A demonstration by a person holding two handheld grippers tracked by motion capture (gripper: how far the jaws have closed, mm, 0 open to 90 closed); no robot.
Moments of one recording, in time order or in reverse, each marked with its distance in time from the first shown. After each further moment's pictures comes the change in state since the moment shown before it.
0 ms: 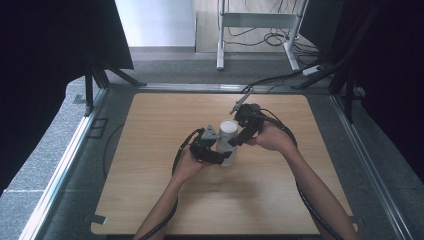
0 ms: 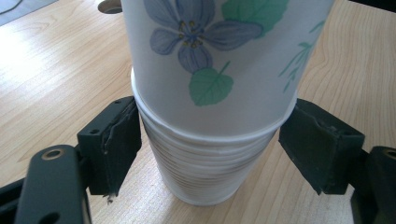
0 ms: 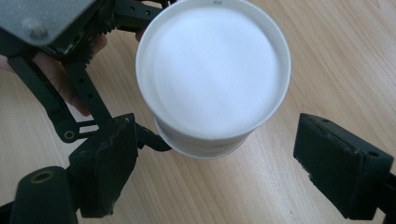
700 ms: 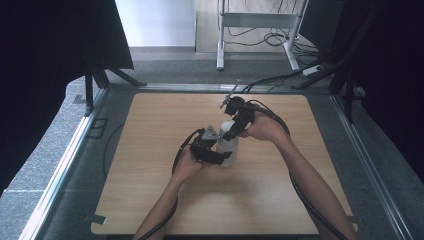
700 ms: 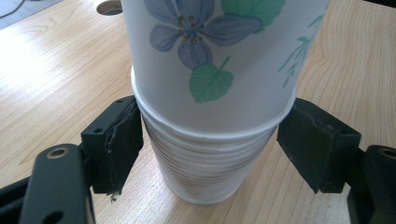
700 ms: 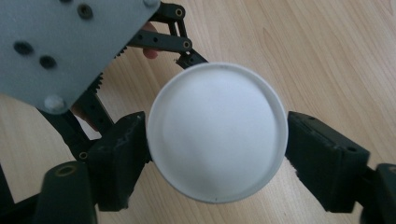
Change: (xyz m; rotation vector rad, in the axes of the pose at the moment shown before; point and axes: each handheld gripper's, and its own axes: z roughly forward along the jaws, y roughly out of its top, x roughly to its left) left arm -0.001 0.000 0.000 0.003 0.002 0.020; right arm -0.001 0.035 -0.001 0.089 0.032 -0.031
